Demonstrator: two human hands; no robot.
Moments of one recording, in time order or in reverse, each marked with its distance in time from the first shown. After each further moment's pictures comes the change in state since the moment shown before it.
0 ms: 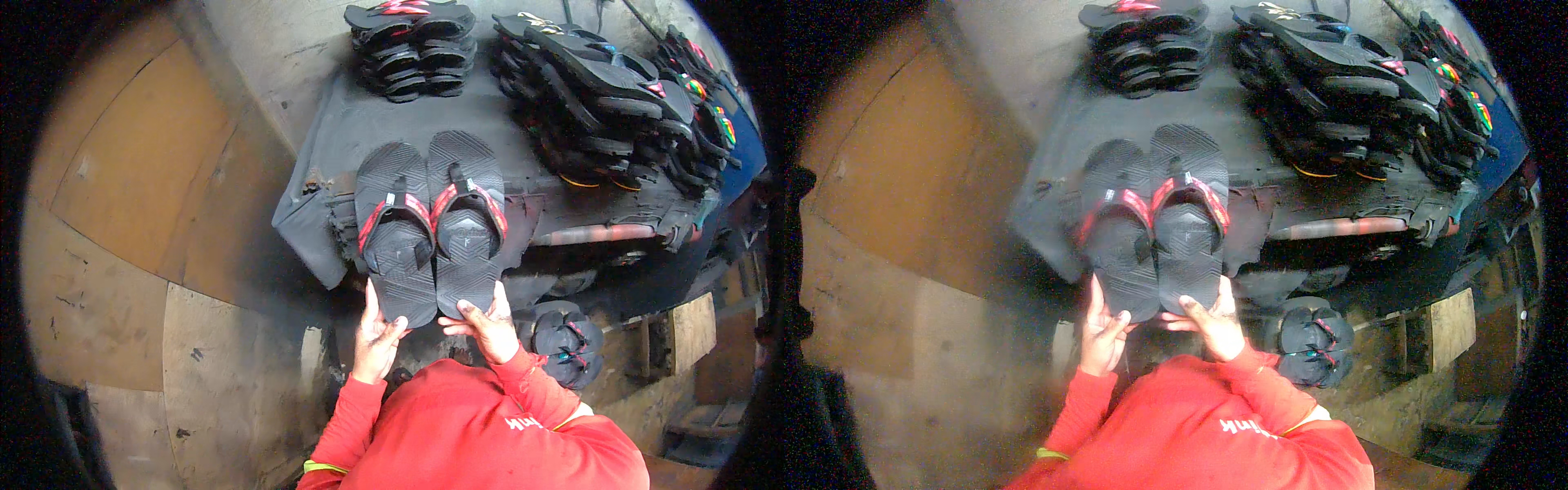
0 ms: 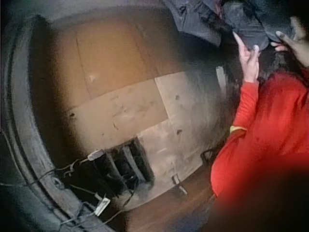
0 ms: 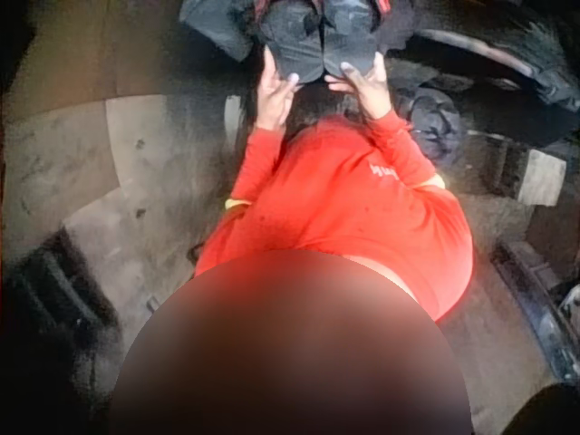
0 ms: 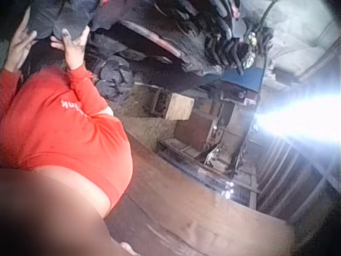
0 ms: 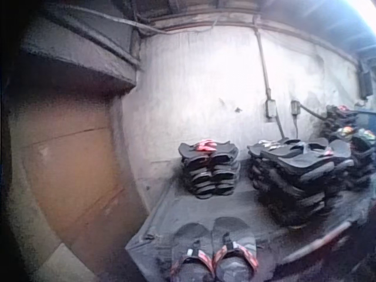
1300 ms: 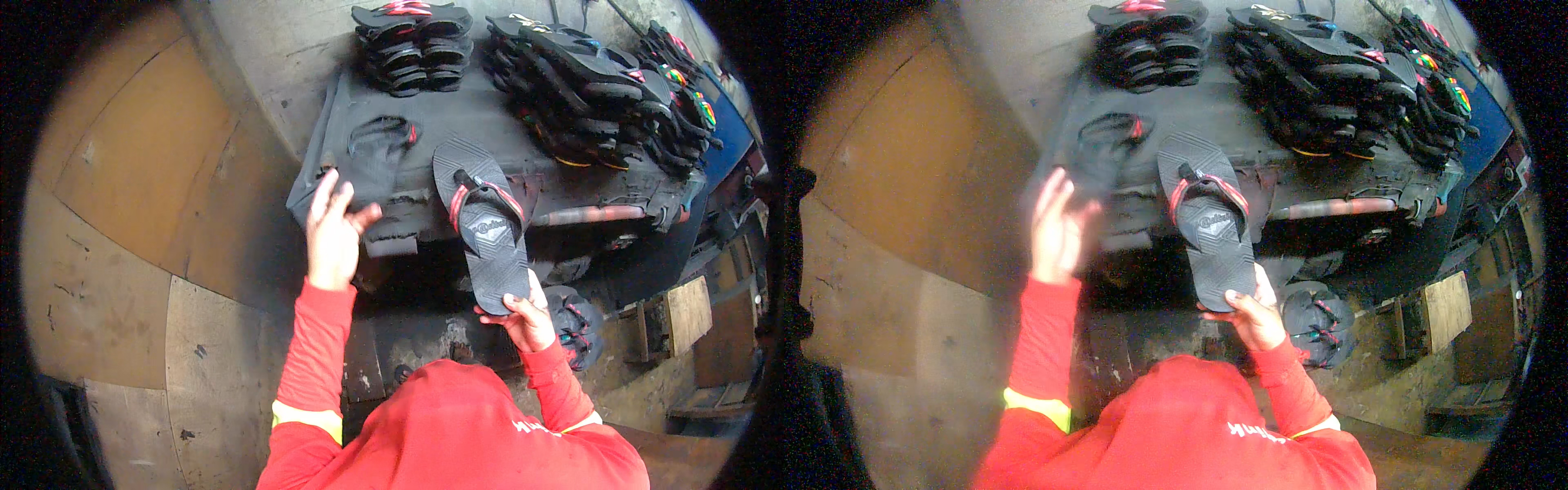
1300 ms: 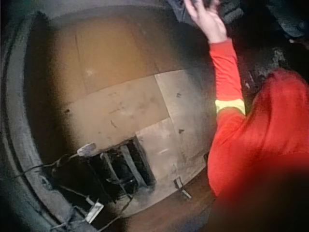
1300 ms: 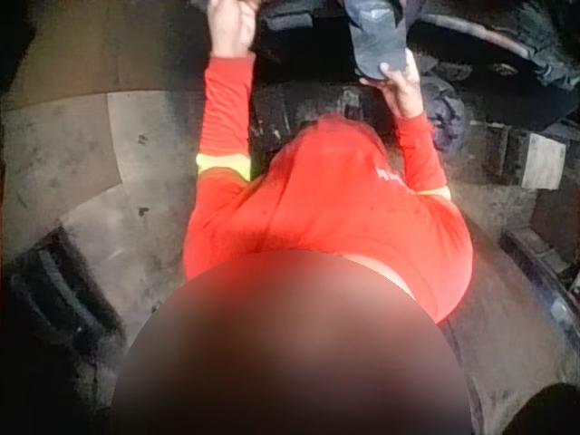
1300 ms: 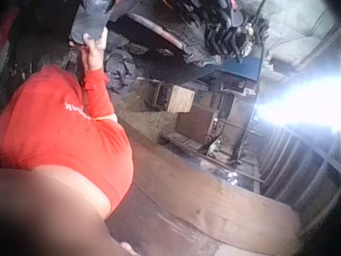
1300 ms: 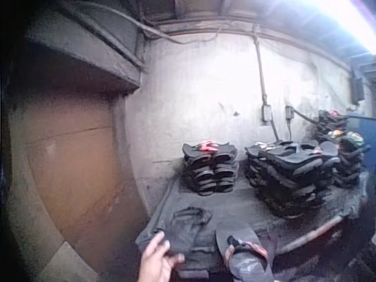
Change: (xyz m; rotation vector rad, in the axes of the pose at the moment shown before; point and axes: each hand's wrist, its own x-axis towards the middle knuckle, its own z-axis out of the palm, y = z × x) left_hand 0.089 0.125 0.001 0.006 0.071 0.169; right_hand -0.060 -0.010 -0.003 0.018 -0.037 -0.119
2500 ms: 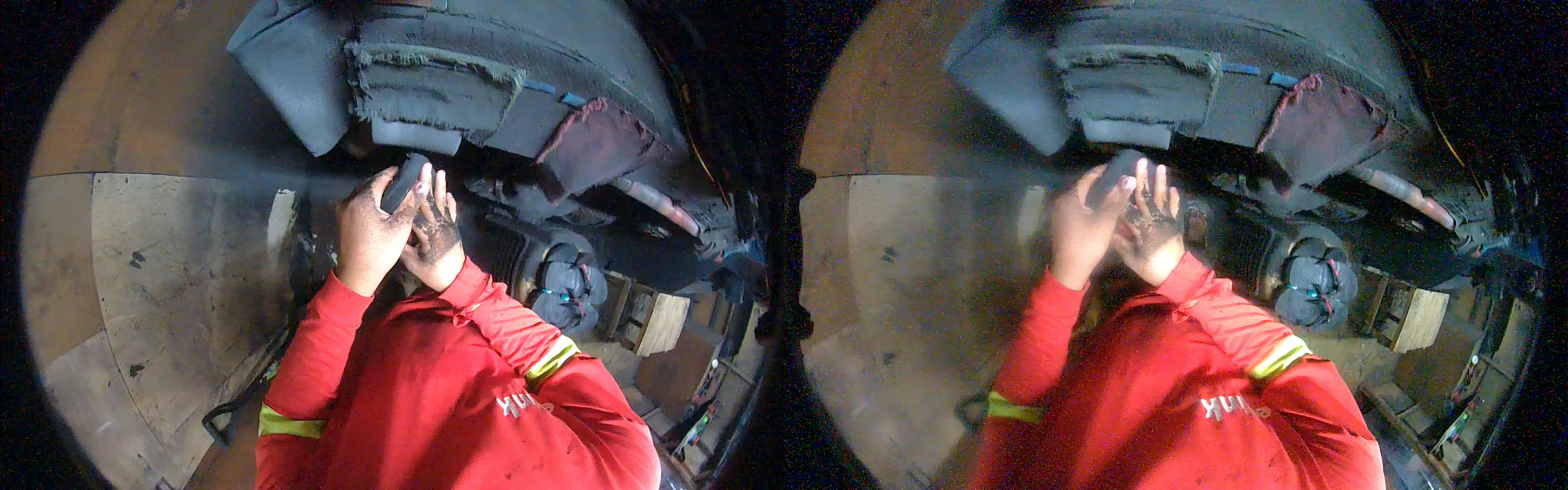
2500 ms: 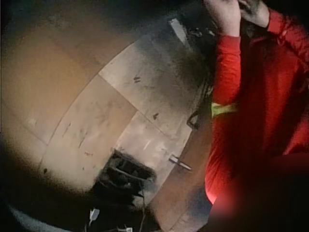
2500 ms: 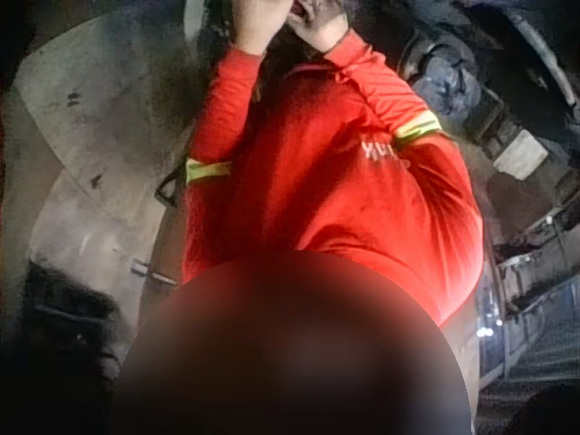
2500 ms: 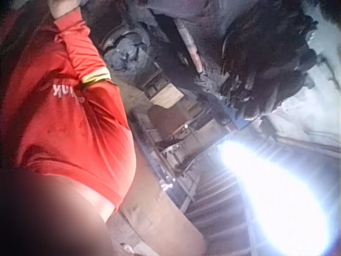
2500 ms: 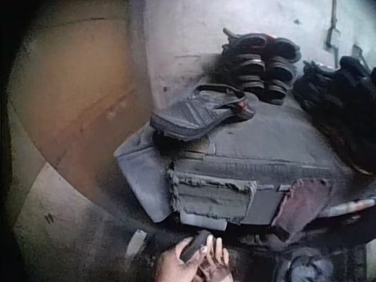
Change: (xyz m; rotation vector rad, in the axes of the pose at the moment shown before) left_hand -0.079 -0.128 -0.068 1.103 0.205 -0.079; right_hand 0.094 0.196 0.001 -1.507 -0.433 -0.482
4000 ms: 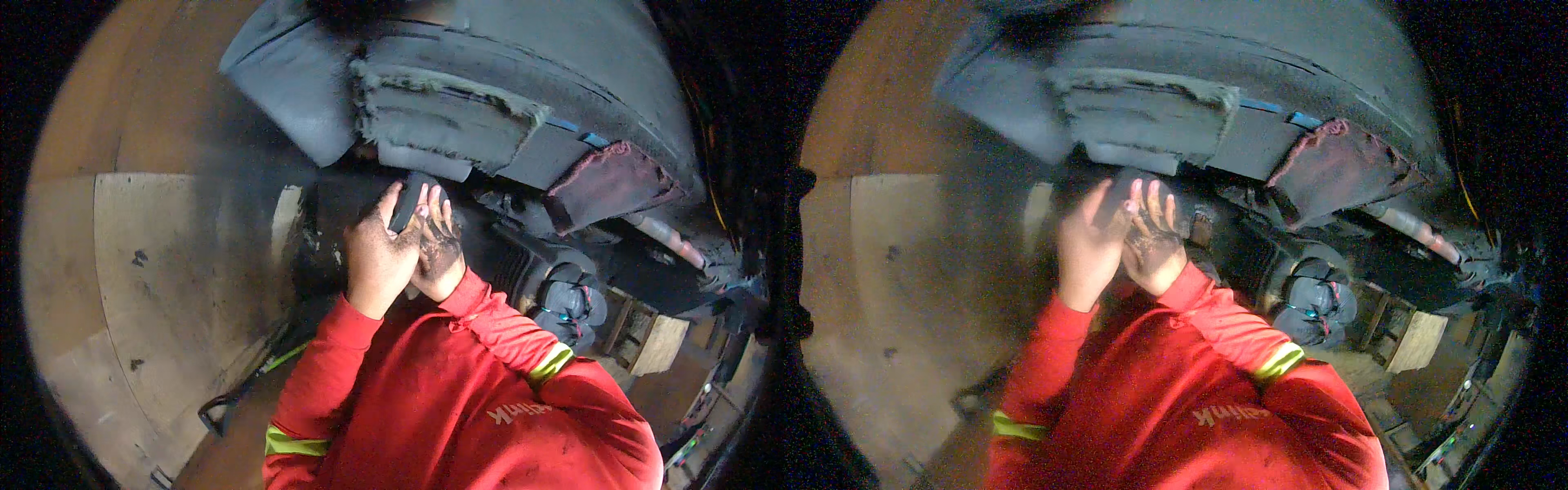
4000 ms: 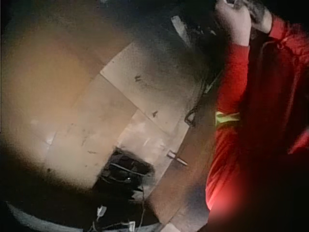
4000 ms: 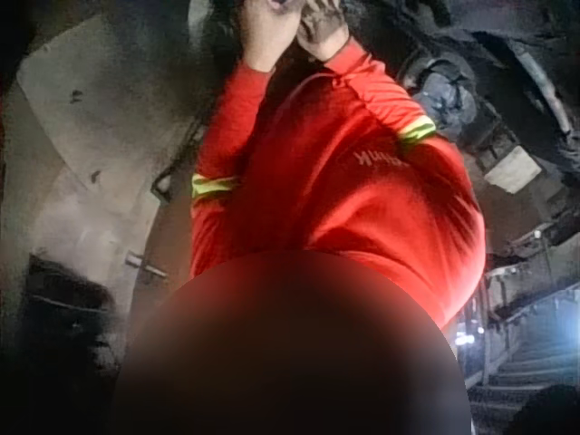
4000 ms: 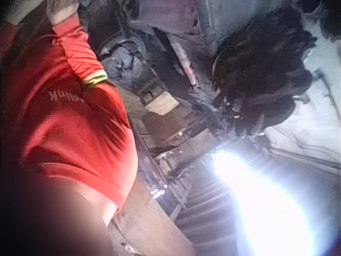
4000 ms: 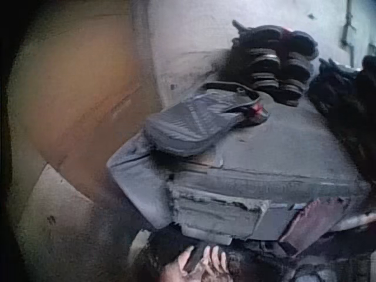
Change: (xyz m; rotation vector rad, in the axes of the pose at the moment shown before) left_hand 0.000 0.009 0.009 0.063 0.048 -0.085; right_hand 0.010 0.018 0.008 0.213 0.053 -0.109
